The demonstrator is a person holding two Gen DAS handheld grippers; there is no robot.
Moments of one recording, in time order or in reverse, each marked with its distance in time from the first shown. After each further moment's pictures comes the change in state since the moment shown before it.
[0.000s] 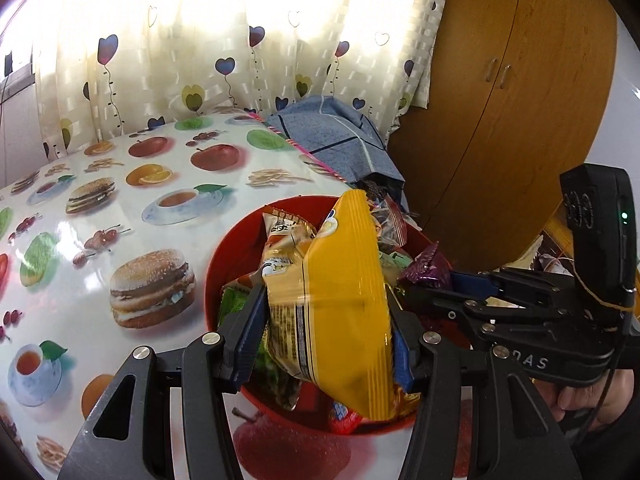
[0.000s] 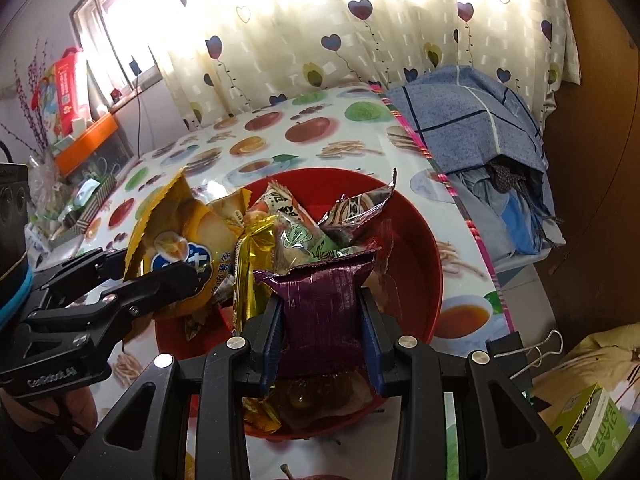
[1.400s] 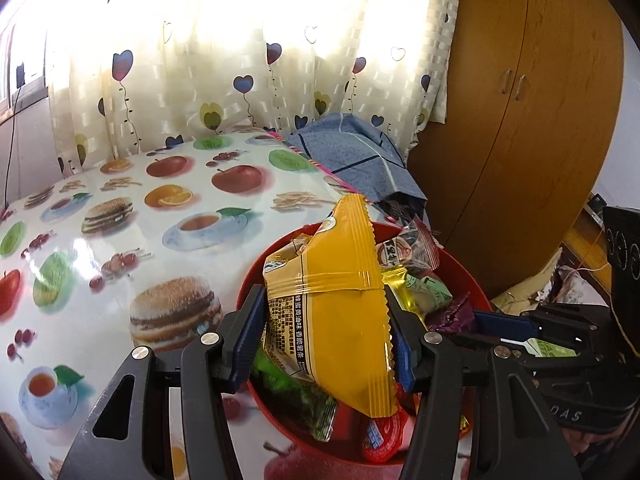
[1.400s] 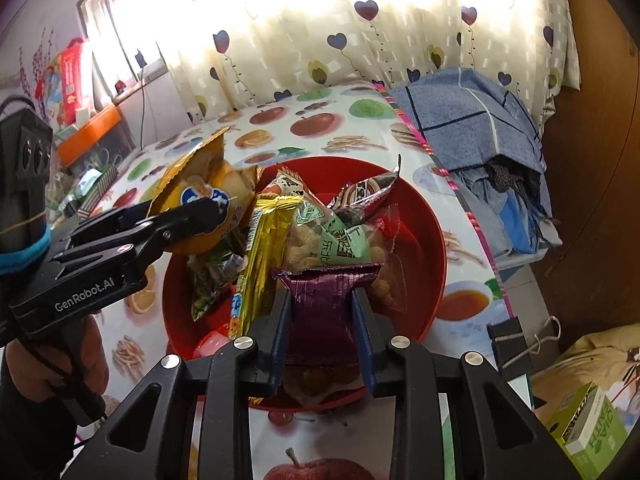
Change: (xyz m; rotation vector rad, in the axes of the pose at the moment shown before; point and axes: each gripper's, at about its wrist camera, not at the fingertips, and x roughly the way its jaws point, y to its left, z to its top) left arm 0.008 0.015 0.013 0.009 -0.071 0.071; right arm -0.009 0.012 -0.009 -0.030 0.003 -0.020
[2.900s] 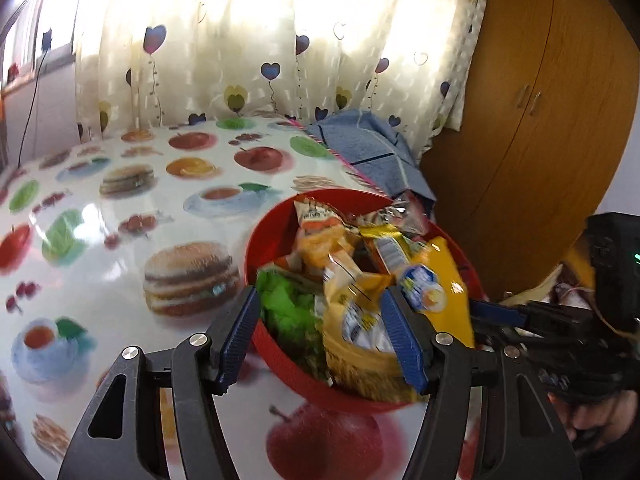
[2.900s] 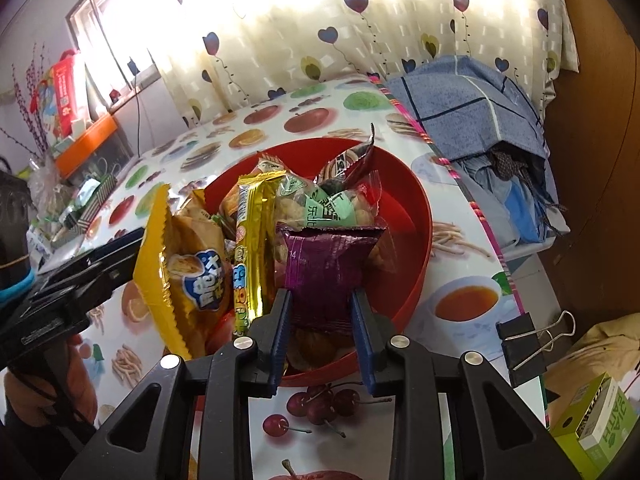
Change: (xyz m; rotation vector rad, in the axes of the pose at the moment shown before) left arm -0.011 0.012 -0.021 -0.085 0.014 0.025; right arm 0.014 -0.012 -0.003 0.047 0.013 0.035
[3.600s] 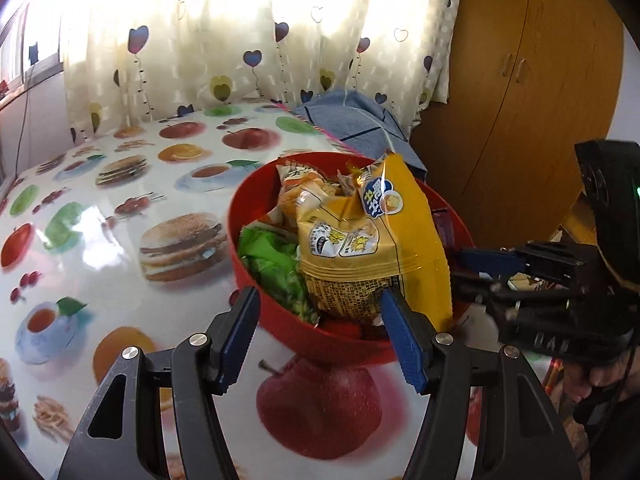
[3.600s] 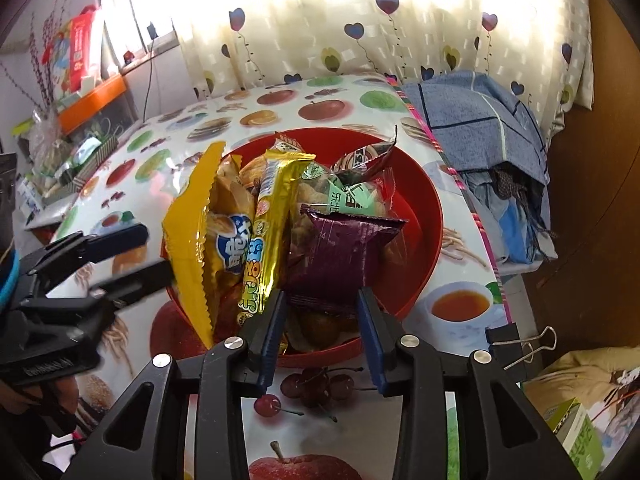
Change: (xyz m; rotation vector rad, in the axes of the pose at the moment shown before) left arm -0.011 -0.014 -0.030 0.068 0.046 -0.007; right arm -0.003 0.020 -0.007 -0.154 0.036 -0.067
